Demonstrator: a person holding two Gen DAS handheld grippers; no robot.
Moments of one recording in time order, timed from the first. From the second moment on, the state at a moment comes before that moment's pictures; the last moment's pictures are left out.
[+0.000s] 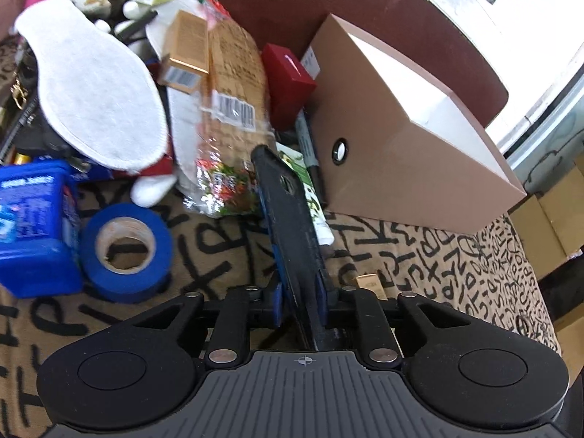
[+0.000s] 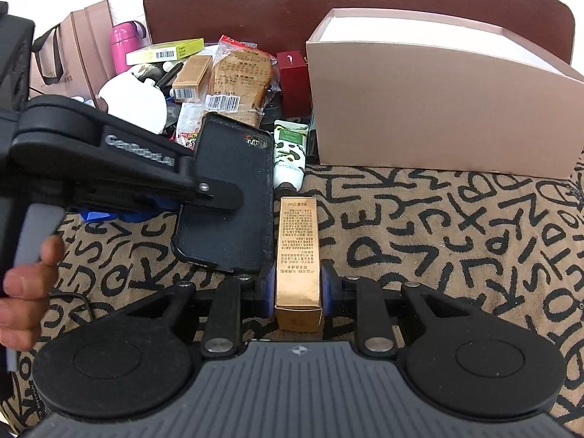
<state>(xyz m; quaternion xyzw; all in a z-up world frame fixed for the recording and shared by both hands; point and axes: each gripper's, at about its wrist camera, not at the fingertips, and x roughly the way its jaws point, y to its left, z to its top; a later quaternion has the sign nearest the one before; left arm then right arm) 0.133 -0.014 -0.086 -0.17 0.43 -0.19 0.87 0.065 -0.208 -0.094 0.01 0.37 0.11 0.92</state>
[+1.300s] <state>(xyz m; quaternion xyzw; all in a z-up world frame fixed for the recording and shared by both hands) 0.129 -0.036 0.035 -0.13 0.32 -0.27 0.90 0.063 -0.250 -0.014 0.03 0.26 0.10 0.96</state>
